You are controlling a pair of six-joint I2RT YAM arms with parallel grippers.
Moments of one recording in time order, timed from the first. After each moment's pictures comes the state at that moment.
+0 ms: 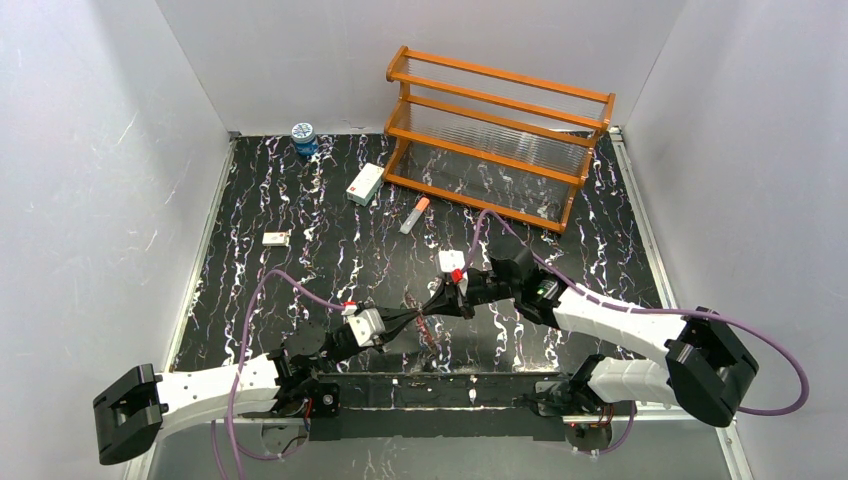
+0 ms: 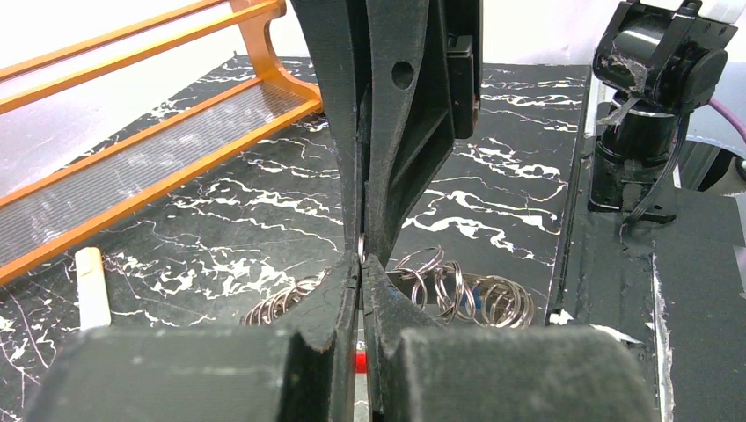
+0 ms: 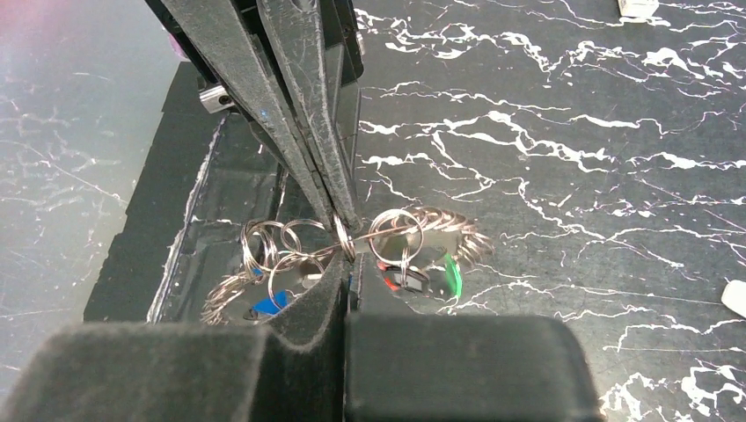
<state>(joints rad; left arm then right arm) -1.12 0.66 0.03 0.78 0.03 0.15 0.88 1.20 0.61 0.24 -0.80 -0.26</state>
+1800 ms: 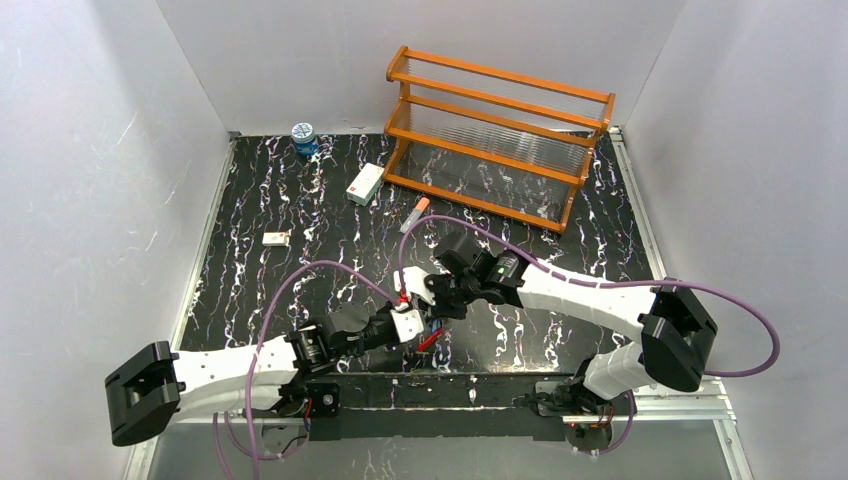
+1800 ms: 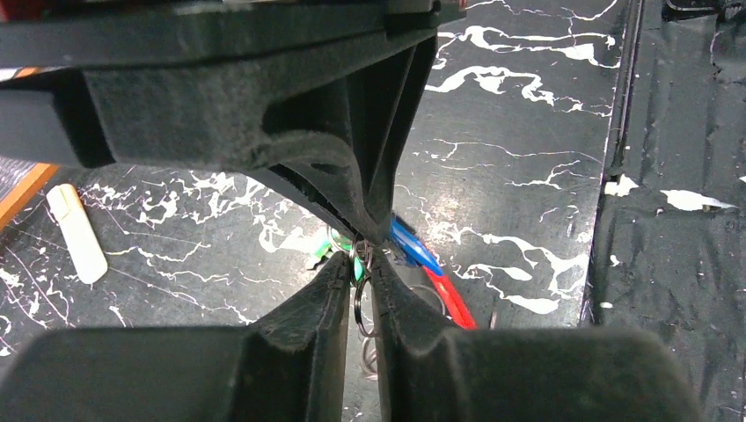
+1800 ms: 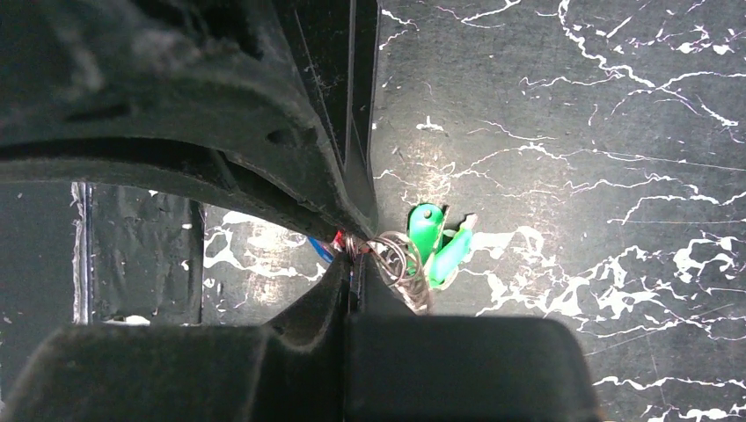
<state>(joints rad) -1.12 0.89 0.24 0.38 0.03 0.34 1.05 1.42 1.00 -0.50 -0.41 -0.56</state>
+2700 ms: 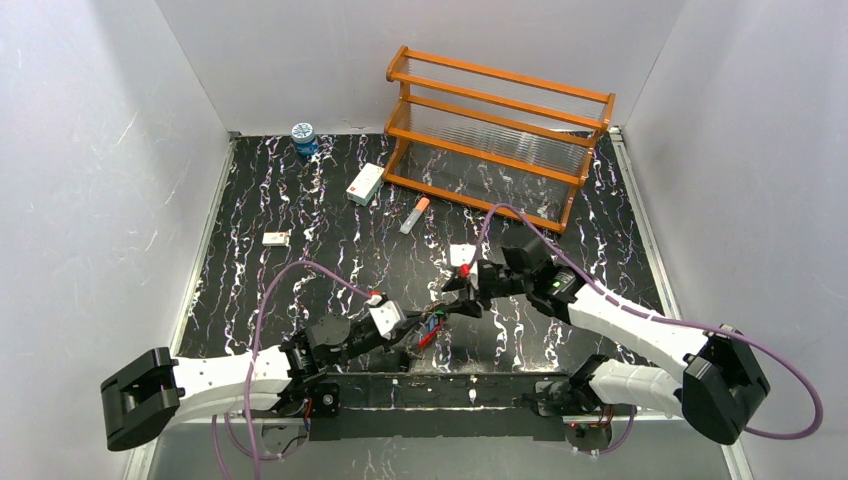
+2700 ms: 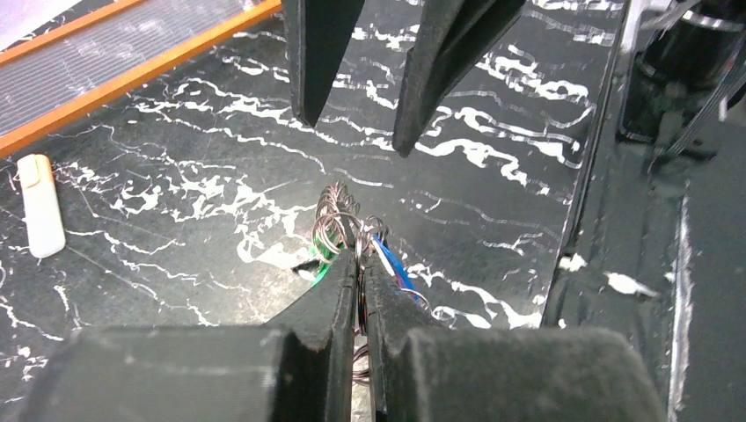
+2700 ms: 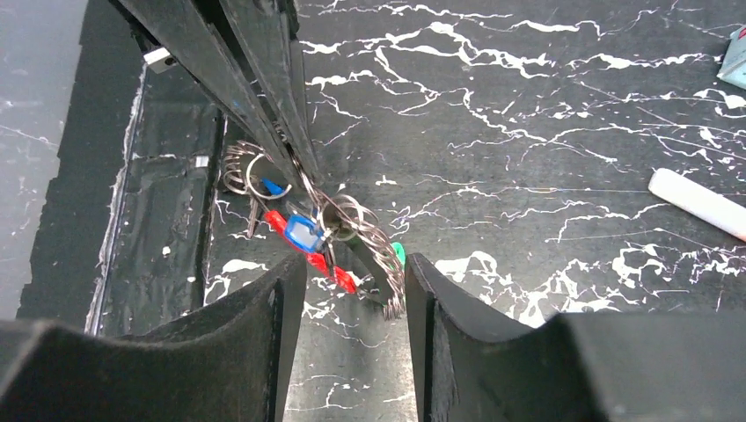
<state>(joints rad) -1.13 0.83 0.11 0.62 -0.03 0.12 0.82 1.12 0.68 -0.10 -0.69 -0.44</state>
